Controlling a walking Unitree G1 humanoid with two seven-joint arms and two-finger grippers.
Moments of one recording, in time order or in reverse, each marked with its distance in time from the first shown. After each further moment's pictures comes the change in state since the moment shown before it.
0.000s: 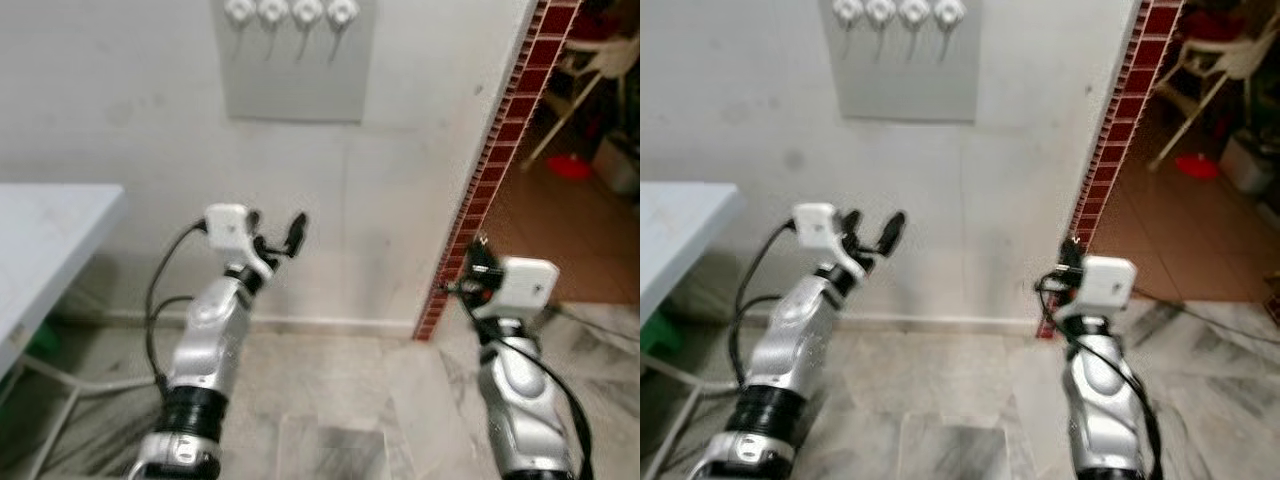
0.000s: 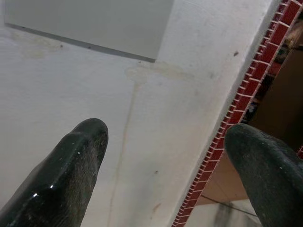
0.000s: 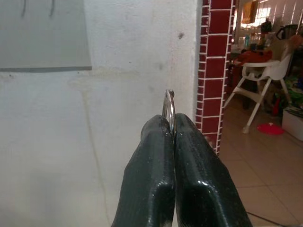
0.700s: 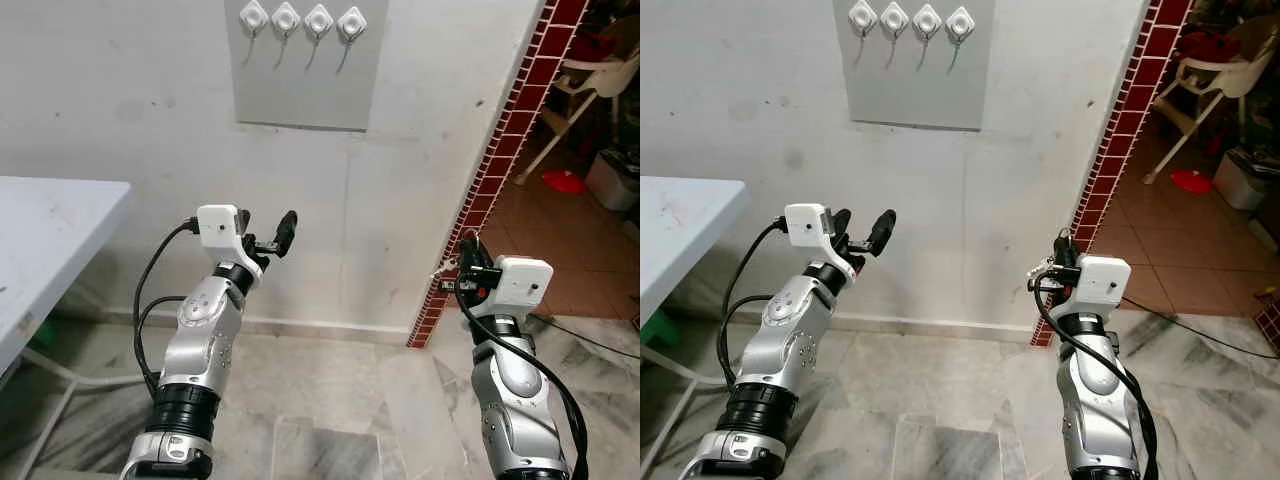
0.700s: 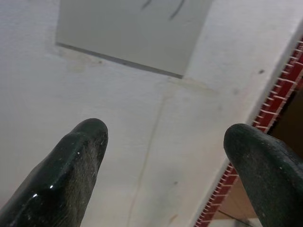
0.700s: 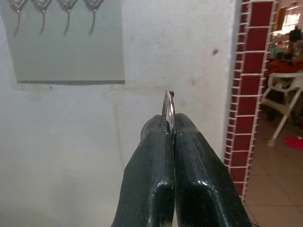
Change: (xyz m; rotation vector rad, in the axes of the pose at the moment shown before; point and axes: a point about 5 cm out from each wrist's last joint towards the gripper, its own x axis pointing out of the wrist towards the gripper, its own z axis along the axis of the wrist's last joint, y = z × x) left arm -0.003 0.011 0.002 0.009 -0.002 0.045; right arm 0.001 0.006 0.003 0.023 -0.011 0.044
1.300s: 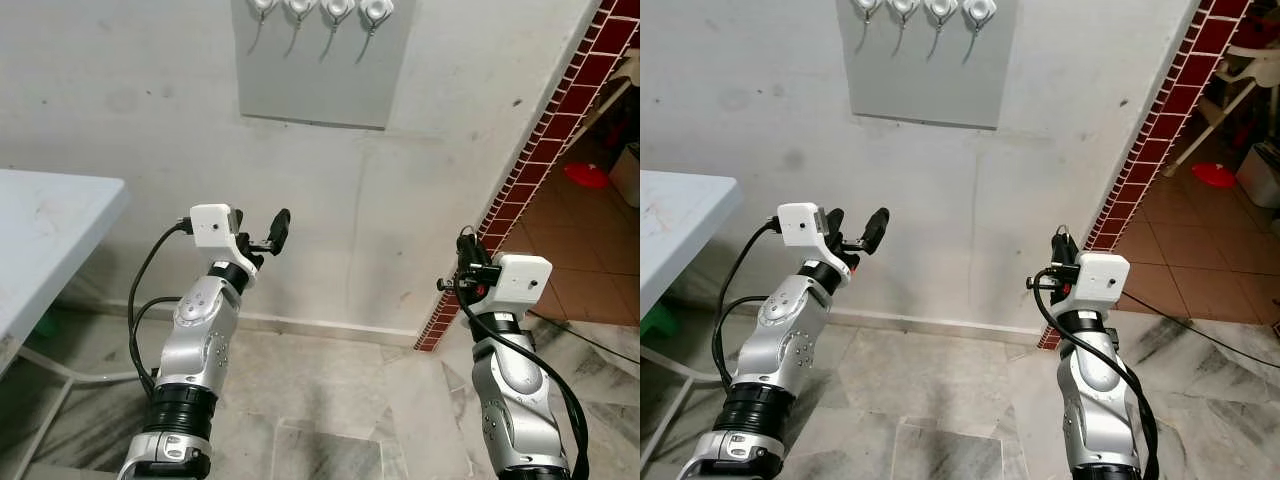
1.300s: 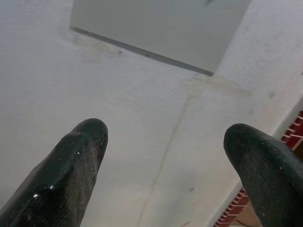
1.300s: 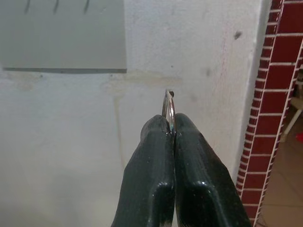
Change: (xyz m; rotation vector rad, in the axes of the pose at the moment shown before) left arm 0.000 -0.001 0.000 -0.013 -0.005 0.019; right arm 0.001 -0.003 0.002 -0.006 -0.003 0.007
